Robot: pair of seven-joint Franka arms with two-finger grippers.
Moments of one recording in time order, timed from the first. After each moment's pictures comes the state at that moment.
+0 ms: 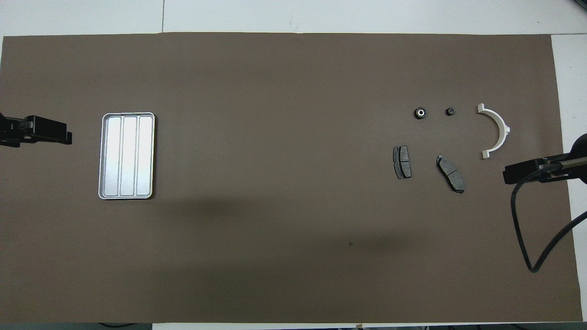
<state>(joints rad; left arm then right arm) -0.06 -0.02 0.03 -1.63 -0.02 1.65 0.00 0.03 -0.15 0.01 -1.70 -0.02 1.49 -0.04</state>
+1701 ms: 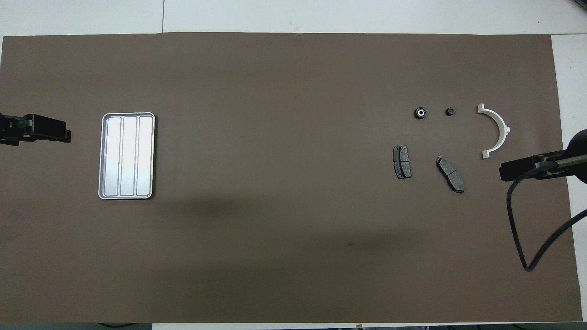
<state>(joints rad) -0.06 -0.02 0.03 -1.63 -0.02 1.66 0.00 0.04 -0.15 0.02 -1.69 -0.02 1.51 -0.04</state>
